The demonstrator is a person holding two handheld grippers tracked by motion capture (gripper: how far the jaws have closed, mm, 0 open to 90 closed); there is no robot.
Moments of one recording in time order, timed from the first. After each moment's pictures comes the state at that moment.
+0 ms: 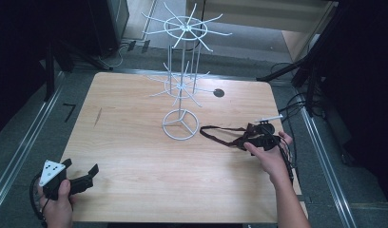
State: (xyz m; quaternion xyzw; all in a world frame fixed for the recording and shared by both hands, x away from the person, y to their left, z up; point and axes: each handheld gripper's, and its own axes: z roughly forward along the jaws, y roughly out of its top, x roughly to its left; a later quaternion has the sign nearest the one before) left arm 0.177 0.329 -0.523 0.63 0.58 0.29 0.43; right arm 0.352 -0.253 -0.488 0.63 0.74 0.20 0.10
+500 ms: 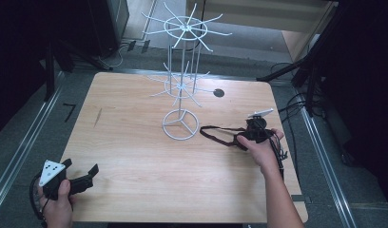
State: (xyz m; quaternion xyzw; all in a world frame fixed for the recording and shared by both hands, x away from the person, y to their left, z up) left arm 0.177 0.330 -0.523 0.63 0.57 0.29 0.43; right arm 0.380 -0.235 -0.498 0.66 0.73 0.16 0.08
